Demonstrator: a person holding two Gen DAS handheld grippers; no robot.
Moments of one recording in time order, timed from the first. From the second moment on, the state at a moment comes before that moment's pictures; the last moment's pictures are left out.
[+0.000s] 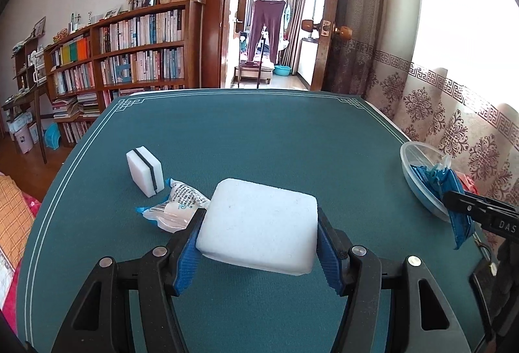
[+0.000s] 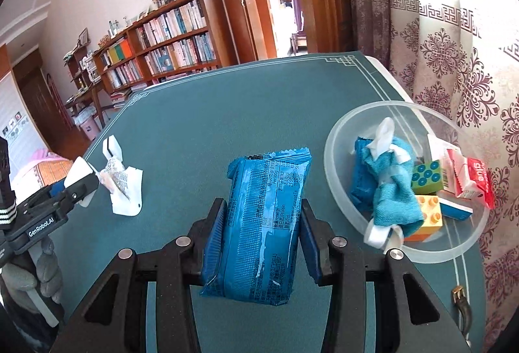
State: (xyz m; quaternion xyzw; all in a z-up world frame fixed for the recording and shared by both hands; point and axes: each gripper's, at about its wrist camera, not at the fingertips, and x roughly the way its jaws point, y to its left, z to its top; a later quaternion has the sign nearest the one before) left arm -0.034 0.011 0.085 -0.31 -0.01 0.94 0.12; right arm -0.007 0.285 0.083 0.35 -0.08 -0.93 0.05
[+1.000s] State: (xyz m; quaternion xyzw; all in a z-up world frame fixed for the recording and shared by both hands) left arm -0.030 0.082 0.082 -0.33 0.04 0.93 0.17; right arm -0.067 0.420 0.079 0.34 -0.12 -0.93 -0.09
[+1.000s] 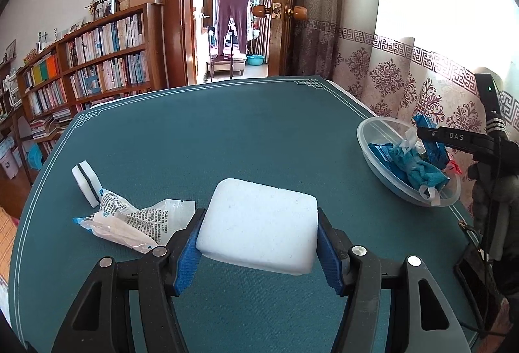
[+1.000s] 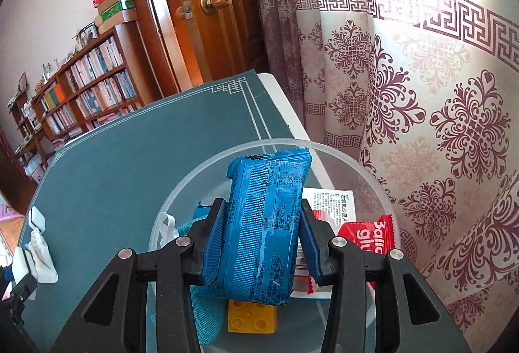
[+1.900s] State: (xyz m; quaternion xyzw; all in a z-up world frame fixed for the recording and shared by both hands) left arm -0.045 0.169 0.094 -0.33 0.08 0.91 0.24; right arm 0.005 0.425 0.088 0.30 -0.15 -0.94 -0.06
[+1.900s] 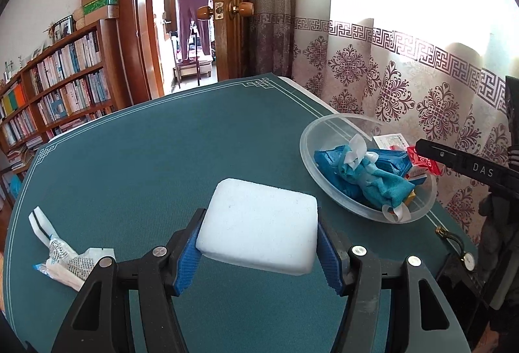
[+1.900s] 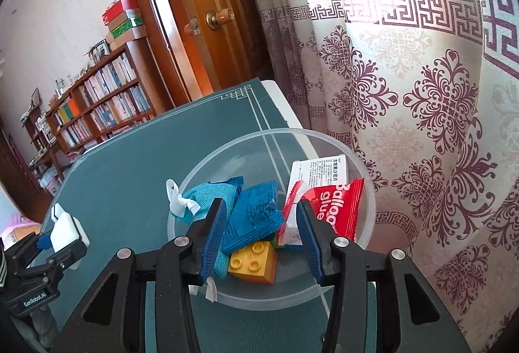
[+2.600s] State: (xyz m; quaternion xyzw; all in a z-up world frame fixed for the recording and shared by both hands) left arm -0.096 0.291 0.100 -0.34 0.08 0.87 0.33; right arm 0.026 0.442 0.084 0.28 -0.17 -0.94 -0.05
